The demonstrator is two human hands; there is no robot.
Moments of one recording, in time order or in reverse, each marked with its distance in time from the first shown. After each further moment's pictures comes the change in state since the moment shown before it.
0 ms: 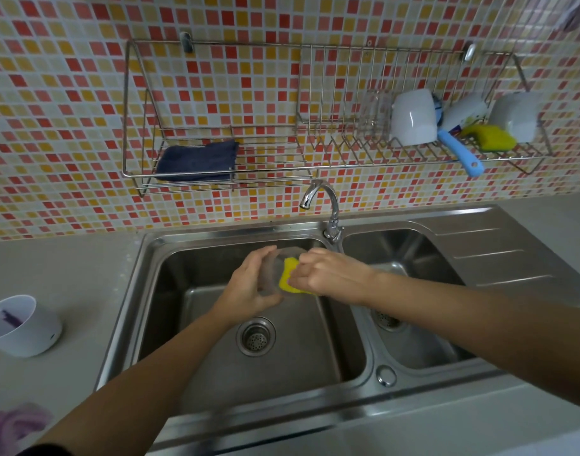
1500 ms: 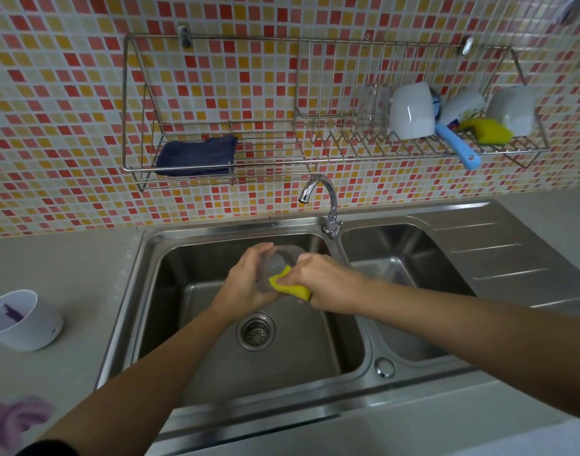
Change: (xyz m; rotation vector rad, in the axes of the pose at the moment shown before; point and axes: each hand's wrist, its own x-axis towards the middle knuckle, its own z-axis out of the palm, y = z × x) left_hand -0.008 -0.002 0.001 0.035 0.068 0.015; right_hand 0.006 -0.023 -0.018 0.325 -0.274 0.278
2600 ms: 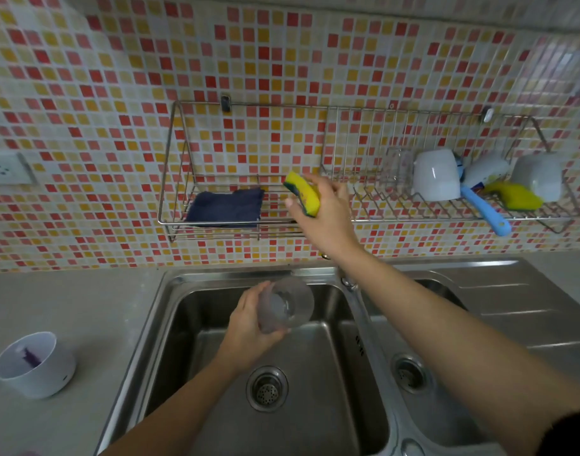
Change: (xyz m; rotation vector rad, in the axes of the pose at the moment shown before) left_hand 0.013 -0.002 -0.021 -0.018 0.168 -0.182; right_hand 0.098 0.041 -0.097 0.632 0.925 0.484
